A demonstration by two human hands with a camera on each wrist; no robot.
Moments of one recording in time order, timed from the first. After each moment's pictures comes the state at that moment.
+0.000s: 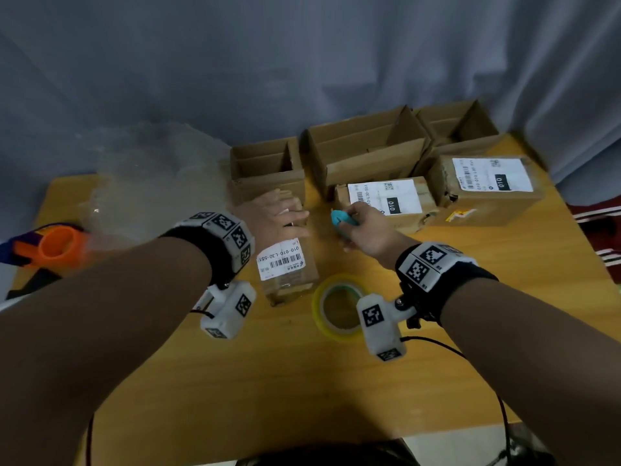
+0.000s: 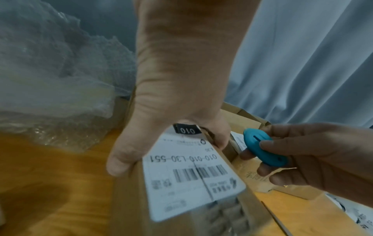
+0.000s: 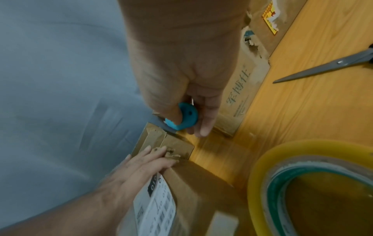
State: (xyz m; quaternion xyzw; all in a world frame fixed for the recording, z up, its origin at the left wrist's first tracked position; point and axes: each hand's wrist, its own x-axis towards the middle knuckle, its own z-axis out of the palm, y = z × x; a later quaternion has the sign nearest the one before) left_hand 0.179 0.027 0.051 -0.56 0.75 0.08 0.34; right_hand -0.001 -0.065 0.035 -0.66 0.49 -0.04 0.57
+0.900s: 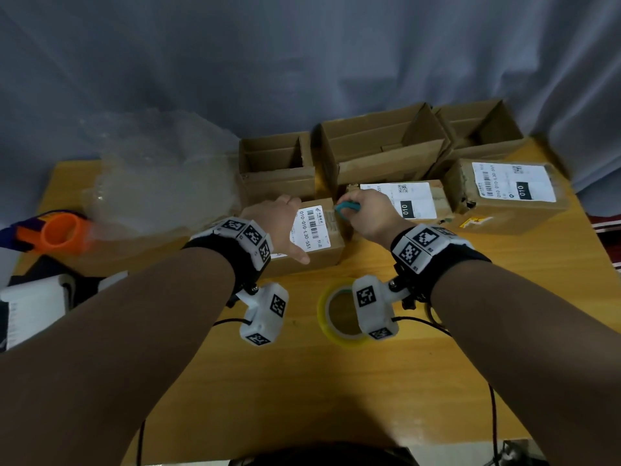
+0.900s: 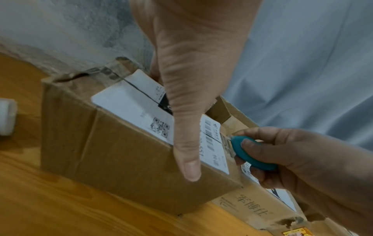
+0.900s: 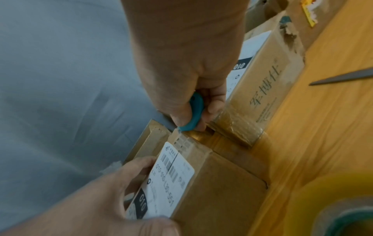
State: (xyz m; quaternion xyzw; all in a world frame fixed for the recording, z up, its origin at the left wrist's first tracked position) left_hand 0.177 0.016 0.042 -0.77 0.57 0.24 0.12; right_hand 0.028 -0.092 0.033 -0.80 0.45 0.00 0.40
